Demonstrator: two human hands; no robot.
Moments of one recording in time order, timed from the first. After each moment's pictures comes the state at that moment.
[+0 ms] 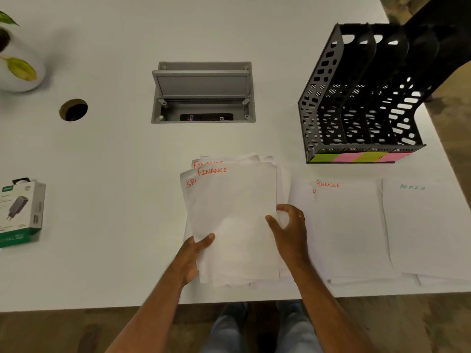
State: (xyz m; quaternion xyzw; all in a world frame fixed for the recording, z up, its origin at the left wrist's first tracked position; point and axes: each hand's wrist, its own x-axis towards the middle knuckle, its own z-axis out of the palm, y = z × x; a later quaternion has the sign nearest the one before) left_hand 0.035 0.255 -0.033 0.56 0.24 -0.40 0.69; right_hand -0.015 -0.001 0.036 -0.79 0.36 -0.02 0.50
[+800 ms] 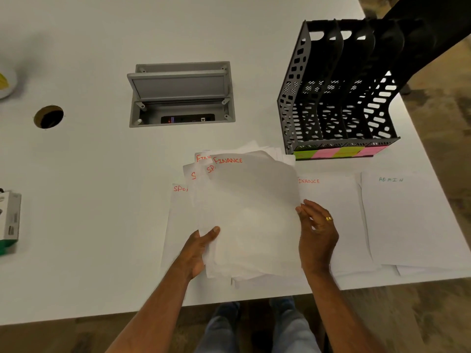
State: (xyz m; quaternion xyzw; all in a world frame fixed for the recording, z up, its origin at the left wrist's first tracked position) left_hand 0.030 0.184 -0.021 0.55 0.25 -0.42 0.68; right_hand -0.061 -0.077 0.043 -0.78 0.35 -0.27 0.45
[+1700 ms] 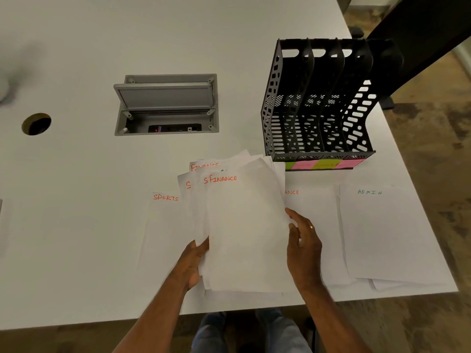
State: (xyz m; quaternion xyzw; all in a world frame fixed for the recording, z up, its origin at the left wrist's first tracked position) left_hand 0.005 0.121 -0.014 0.52 0.26 -0.40 0.71; right_hand -0.079 -0.125 0.058 -0.81 0.28 -0.17 0.48
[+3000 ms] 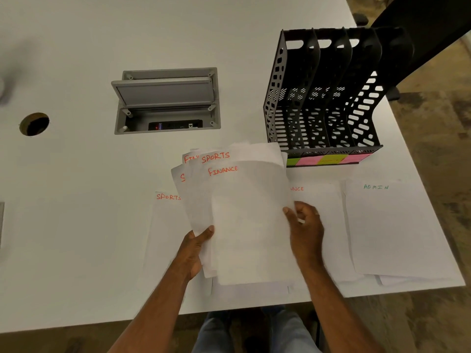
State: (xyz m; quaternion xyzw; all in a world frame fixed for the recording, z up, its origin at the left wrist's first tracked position) left_hand 0.035 0.126 -0.021 0.53 0.26 -0.37 0.71; right_hand -0.040 -0.134 0.058 -0.76 0.38 -0.13 0.51
